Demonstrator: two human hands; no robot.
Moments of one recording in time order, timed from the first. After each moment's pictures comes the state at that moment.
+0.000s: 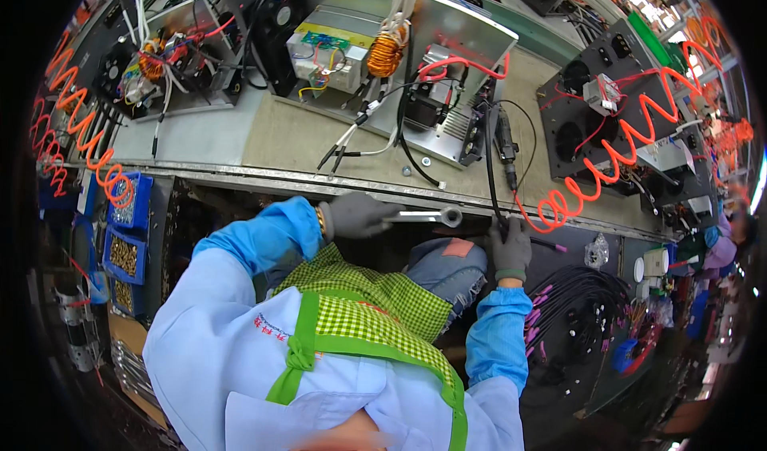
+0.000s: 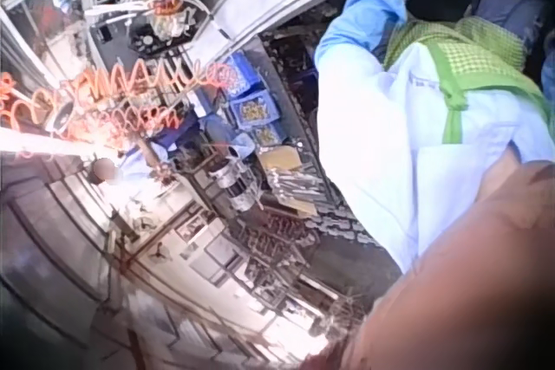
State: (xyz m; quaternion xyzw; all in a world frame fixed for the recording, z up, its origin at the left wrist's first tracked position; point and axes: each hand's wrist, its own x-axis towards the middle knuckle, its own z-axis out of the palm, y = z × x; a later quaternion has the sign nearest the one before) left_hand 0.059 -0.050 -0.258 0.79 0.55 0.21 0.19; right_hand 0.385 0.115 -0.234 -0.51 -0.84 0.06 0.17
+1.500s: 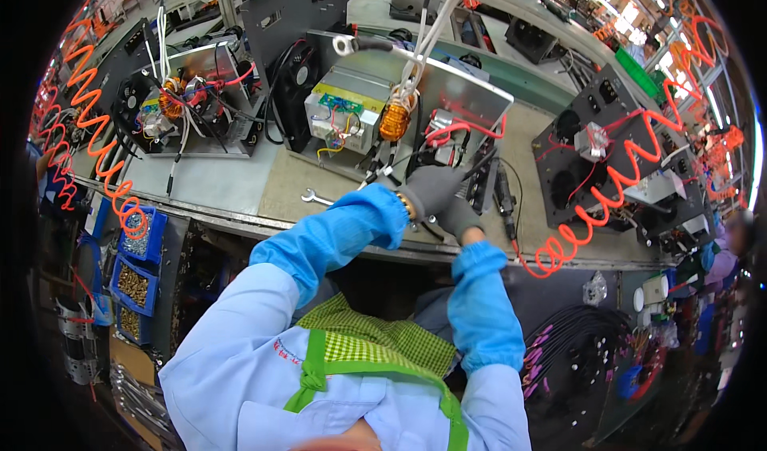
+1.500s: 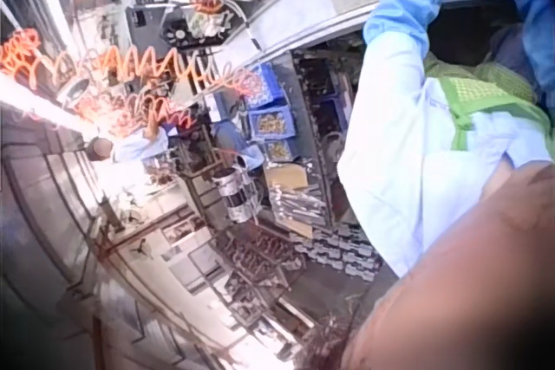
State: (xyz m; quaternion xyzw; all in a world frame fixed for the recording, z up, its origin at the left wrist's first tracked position) left_hand 0.060 0.116 -0.178 0.69 0.66 0.29 0.00; right_hand 0.186 0.190 -0.230 -0.17 -0.98 0.08 0.05
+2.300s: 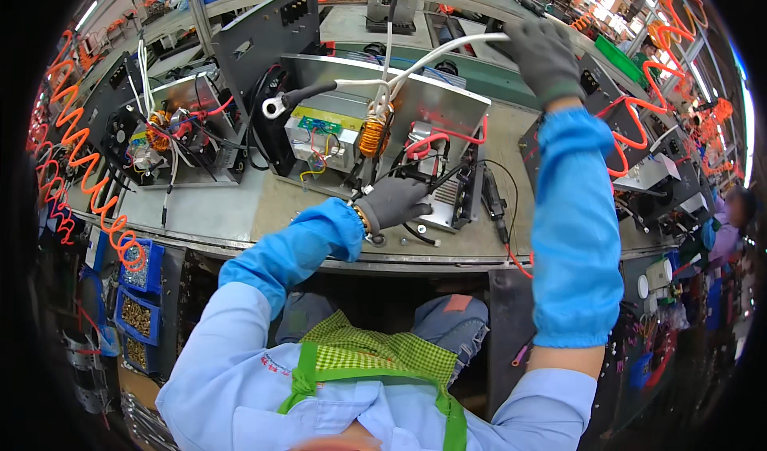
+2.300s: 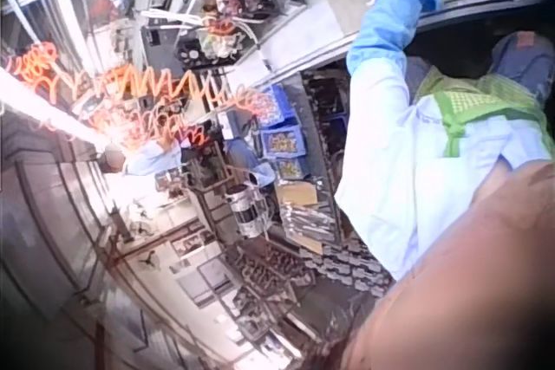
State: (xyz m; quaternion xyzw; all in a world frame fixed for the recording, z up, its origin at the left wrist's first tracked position) left_hand 0.028 0.081 -0.155 0.75 0.60 0.26 0.03; right_hand 0.162 0.291 0.091 -0.17 -0.83 -0.44 0.29
